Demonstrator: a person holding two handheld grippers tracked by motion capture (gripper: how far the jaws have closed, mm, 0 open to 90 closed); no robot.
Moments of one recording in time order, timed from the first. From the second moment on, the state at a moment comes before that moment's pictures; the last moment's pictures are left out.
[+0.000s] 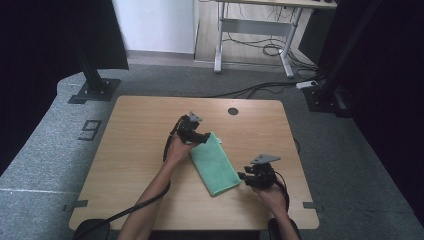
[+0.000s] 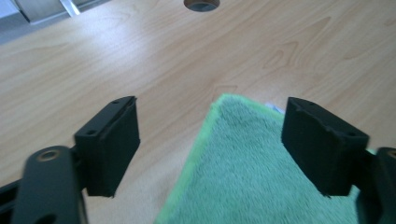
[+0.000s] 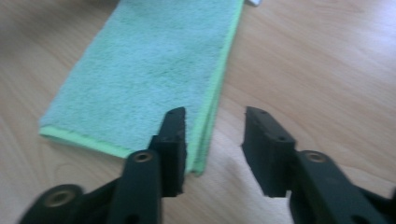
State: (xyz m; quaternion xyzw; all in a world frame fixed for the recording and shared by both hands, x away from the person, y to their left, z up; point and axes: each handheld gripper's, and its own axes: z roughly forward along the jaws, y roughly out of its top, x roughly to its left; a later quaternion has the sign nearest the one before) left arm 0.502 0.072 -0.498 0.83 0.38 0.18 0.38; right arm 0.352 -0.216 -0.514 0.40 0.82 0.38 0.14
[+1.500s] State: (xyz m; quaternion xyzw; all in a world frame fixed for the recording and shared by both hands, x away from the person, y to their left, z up) left arm 0.427 0.102 -0.548 0.84 0.39 0.17 0.33; right arm 0.357 -0.194 -0.545 0.35 0.86 0.35 0.13
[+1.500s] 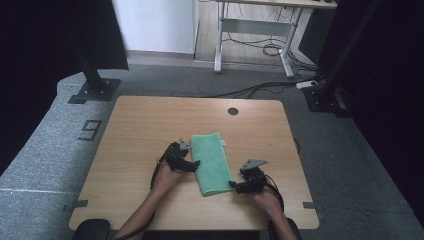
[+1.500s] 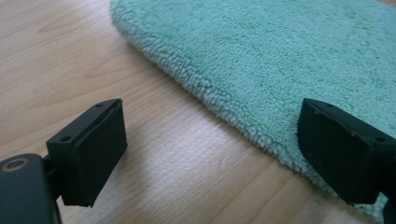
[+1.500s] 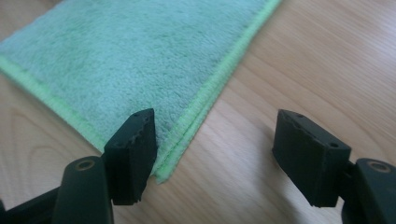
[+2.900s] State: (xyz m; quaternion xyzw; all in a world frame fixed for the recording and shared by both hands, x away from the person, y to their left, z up) left arm 0.444 0.140 -0.548 0.83 0.42 0.17 0.33; right arm 0.355 -0.136 -0.548 0.32 0.87 0.36 0.13
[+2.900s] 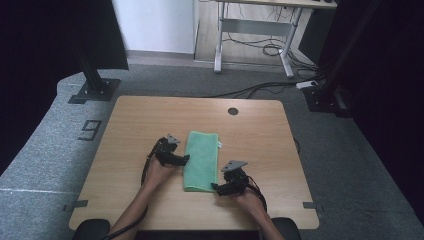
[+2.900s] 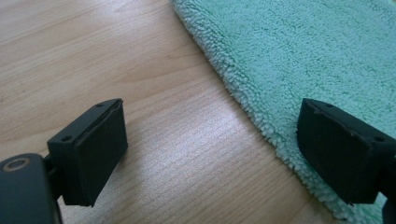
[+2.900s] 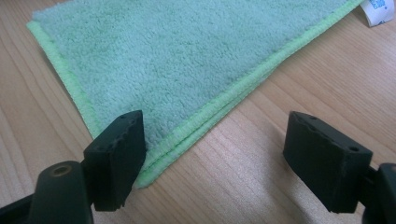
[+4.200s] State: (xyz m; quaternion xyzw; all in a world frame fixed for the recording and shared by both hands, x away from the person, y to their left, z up) left arm 0.357 0.194 -0.523 0.84 0.36 0.15 0.36; right arm 0.355 -0.181 -0.527 0.35 0.85 0.36 0.15
